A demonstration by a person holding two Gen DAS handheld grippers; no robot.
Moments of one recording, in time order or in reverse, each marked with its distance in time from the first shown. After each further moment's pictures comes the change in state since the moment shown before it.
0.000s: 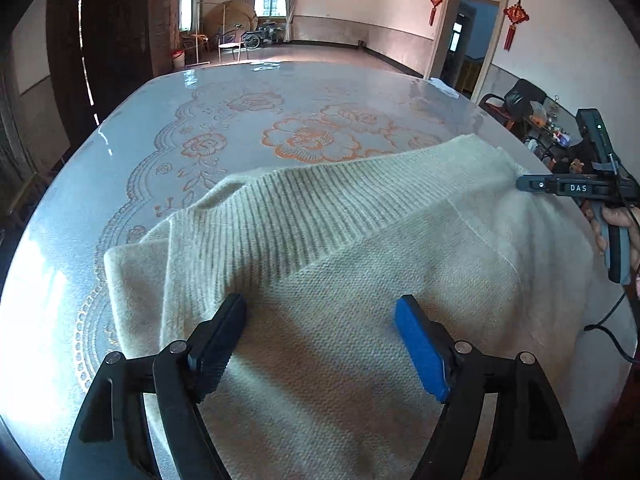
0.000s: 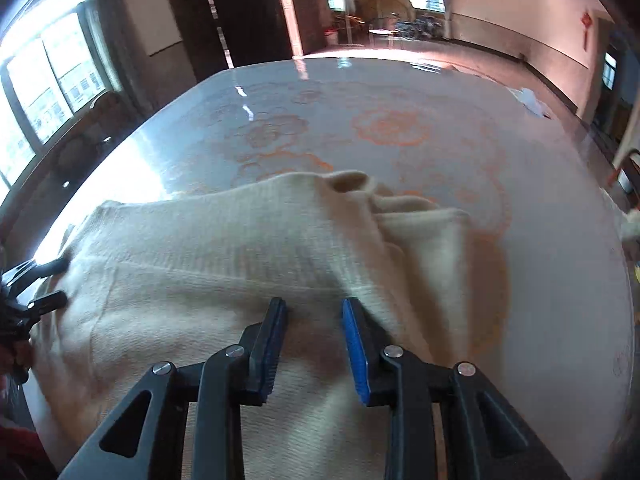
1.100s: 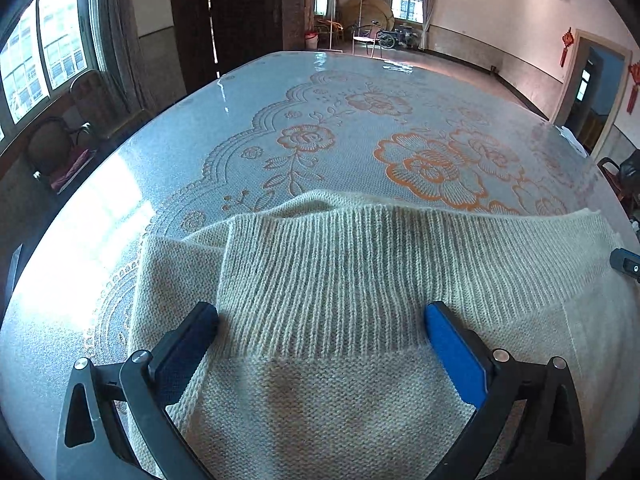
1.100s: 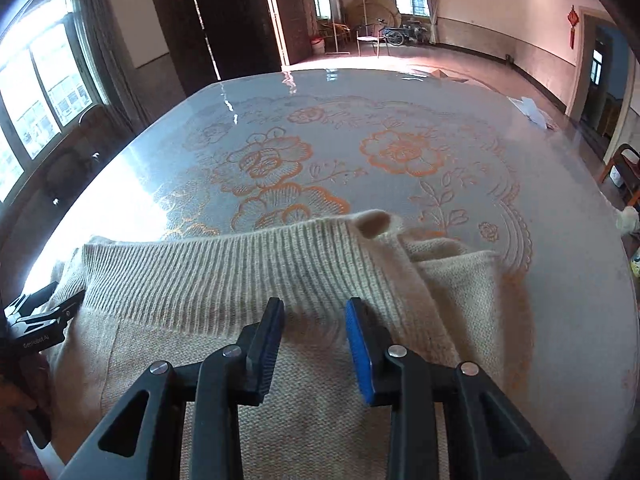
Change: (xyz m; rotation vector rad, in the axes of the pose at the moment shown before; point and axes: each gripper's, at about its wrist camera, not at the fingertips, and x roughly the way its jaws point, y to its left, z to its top) left arm 0.059 0.009 0.043 -0.306 0.023 0.355; right arm 0.018 0.040 0.025 -0.005 -0.053 -0.021
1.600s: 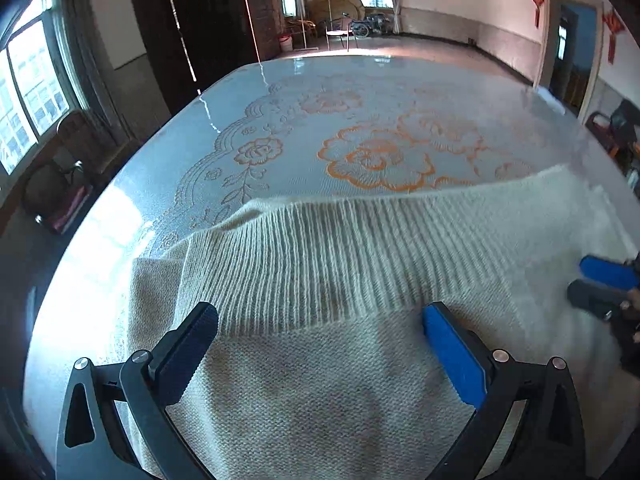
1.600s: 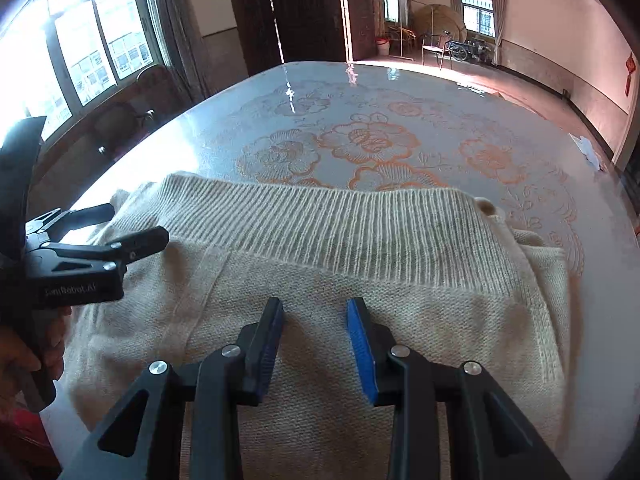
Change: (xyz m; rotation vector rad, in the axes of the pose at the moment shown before) left arm -0.026 -0.038 -0.004 0.100 -0.020 -0.027; right arm -0.009 0.067 -0.037 -0.192 0.031 0.146
